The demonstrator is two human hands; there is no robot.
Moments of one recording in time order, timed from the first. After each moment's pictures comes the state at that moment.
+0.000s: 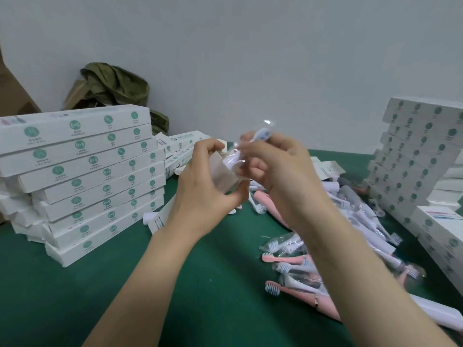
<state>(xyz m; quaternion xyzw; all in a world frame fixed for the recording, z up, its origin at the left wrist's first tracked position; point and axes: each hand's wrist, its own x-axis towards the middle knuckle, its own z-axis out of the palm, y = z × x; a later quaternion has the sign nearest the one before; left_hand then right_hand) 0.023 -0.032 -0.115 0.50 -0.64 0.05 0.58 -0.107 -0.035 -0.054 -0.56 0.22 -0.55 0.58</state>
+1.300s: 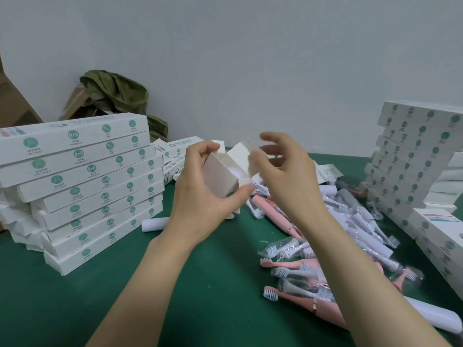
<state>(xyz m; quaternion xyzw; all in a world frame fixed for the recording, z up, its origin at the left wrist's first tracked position) 0.018 -0.026 -0.109 0.47 -0.63 -0.02 0.62 -0.118 -0.058 -0.071 -0.70 0.39 -0.54 0.25</state>
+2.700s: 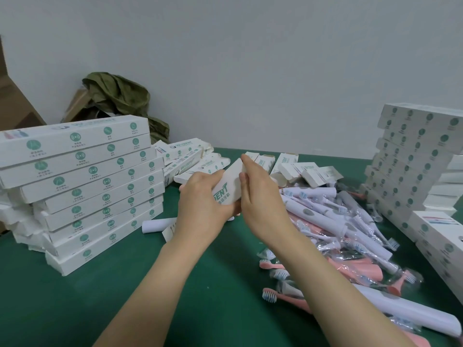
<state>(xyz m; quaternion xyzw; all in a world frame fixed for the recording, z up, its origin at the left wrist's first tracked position) 0.011 -0.038 -0.116 0.63 -0.60 0.01 0.50 -0.096 -0.073 -0.112 -0.79 0.37 -0.46 0.16</state>
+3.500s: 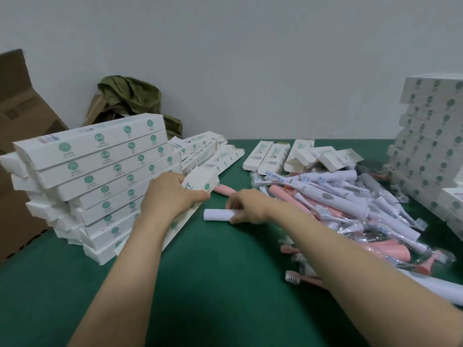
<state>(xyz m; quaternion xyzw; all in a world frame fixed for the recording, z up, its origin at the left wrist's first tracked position) 0.090 -0.027 -0.097 0.82 -0.48 -0.08 0.30 -0.060 -0.123 -0.145 -0.91 0.37 -0.06 0.18</state>
